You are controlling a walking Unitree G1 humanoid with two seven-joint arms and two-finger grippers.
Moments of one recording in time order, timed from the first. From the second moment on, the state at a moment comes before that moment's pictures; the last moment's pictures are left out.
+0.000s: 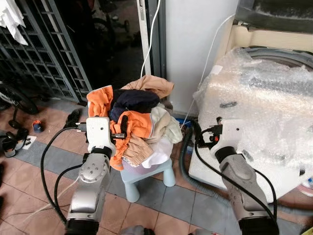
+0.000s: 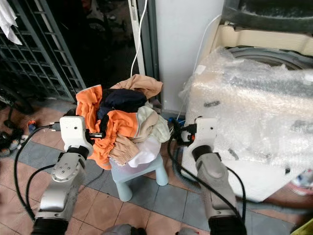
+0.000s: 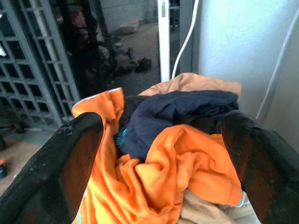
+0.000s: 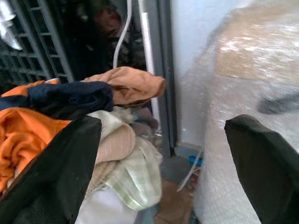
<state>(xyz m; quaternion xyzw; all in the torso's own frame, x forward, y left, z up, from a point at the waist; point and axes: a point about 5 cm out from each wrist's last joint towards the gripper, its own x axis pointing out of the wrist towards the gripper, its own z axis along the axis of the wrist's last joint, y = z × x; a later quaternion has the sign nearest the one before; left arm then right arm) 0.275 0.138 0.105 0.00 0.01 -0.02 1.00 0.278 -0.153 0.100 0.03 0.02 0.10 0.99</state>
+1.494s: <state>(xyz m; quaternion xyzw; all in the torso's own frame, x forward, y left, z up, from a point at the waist) 0.276 0.145 0.104 -0.01 0.02 0.00 1.00 0.290 -0.126 0.098 -0.01 0.04 0.17 0.99</state>
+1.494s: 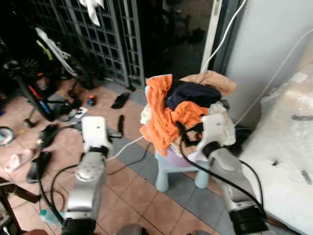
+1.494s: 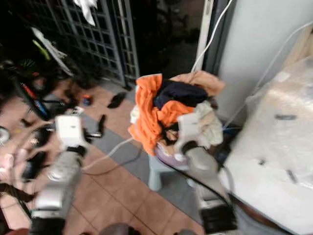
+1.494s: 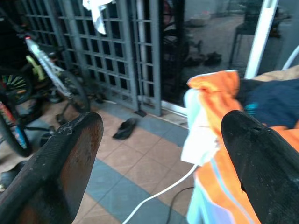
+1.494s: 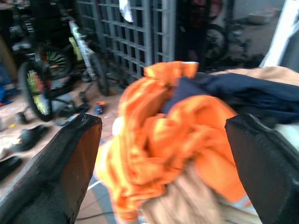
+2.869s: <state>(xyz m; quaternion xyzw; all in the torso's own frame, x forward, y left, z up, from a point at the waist) 0.252 0.153 0.105 0.00 0.05 0.01 1.00 0.278 -0.101 0.060 -0.14 0.18 0.27 0.94</state>
